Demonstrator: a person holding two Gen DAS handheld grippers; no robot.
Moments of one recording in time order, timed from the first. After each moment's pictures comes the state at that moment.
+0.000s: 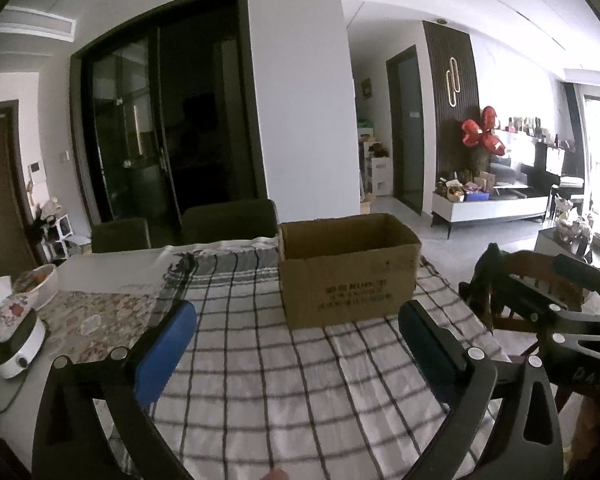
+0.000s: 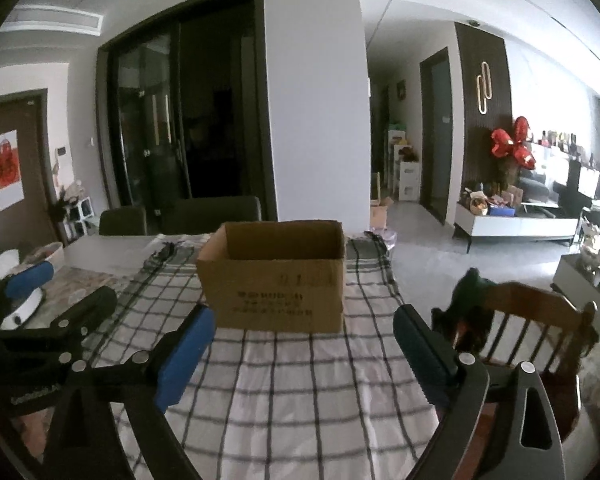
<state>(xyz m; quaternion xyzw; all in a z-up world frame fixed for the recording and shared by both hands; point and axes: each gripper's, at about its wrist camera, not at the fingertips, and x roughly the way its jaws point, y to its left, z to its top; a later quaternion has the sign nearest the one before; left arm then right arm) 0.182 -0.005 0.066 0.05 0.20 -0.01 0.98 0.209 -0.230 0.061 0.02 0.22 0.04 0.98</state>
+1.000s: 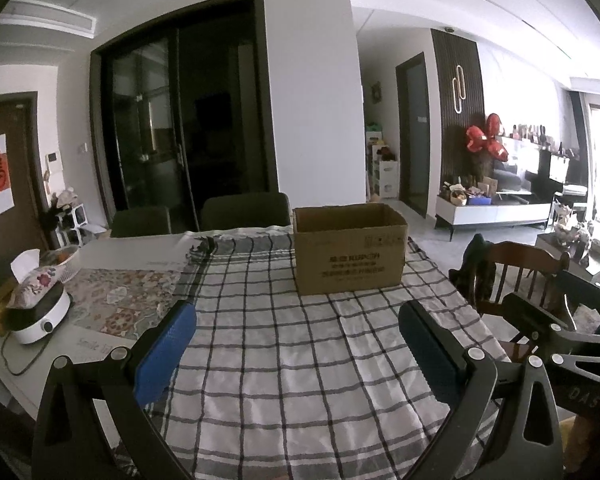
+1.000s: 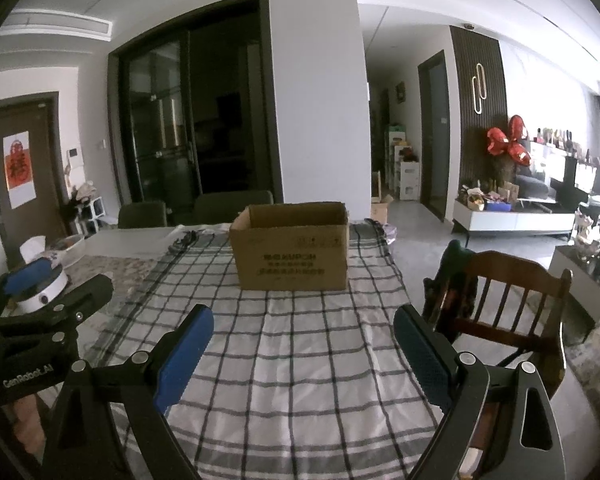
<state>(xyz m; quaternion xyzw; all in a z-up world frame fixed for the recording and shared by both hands) 0.078 0.007 0.067 0.04 0.20 0.00 0.98 0.102 -0.225 0.056 0.02 0.21 0.05 0.98</state>
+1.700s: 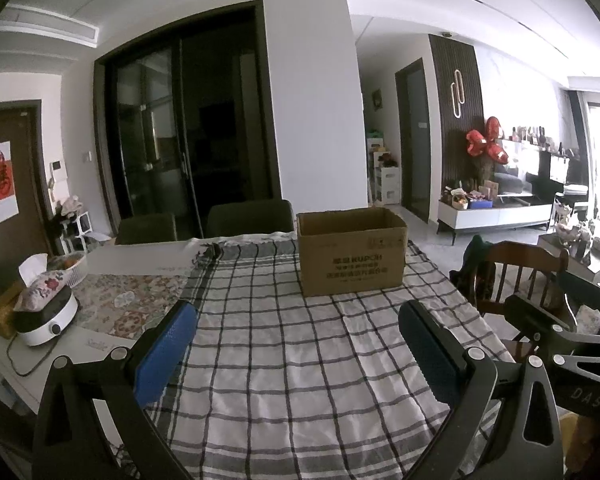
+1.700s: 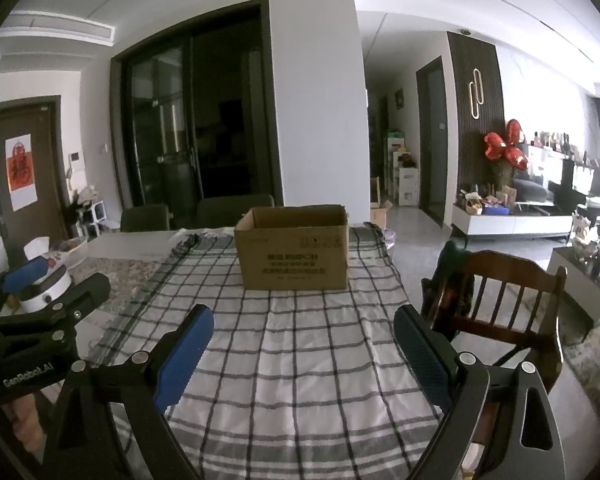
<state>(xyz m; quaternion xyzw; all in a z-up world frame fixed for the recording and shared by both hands) 0.061 0.013 0.067 0.04 0.18 0.00 0.98 0.076 -0.221 0.057 0.03 0.20 0.05 0.98</state>
